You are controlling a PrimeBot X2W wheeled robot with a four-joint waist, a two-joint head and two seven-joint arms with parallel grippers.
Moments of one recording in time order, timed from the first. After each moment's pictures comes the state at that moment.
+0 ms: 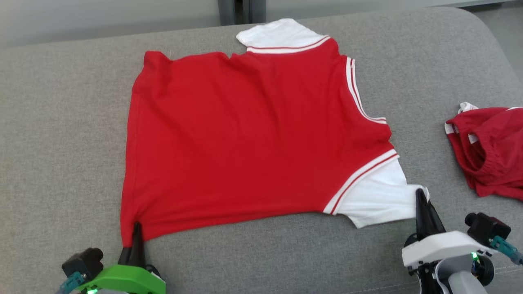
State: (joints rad) left arm -0.15 0.07 -0.03 0.62 -0.57 -0.13 -0.27; right arm -0.13 -0.04 -0.04 0.43 0.54 0.13 -0.26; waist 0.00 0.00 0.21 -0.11
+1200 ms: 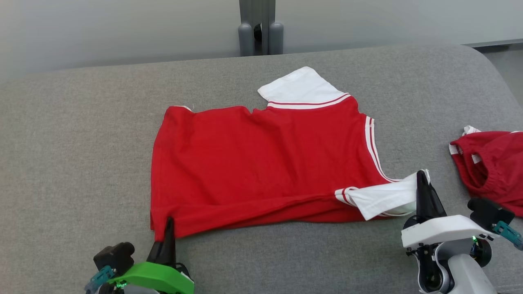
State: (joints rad) left arm -0.09 0.05 -0.18 0.49 -0.60 -0.13 -0.26; right arm -0.15 -0.05 -0.02 0.38 0.59 0.13 -0.26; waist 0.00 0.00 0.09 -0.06
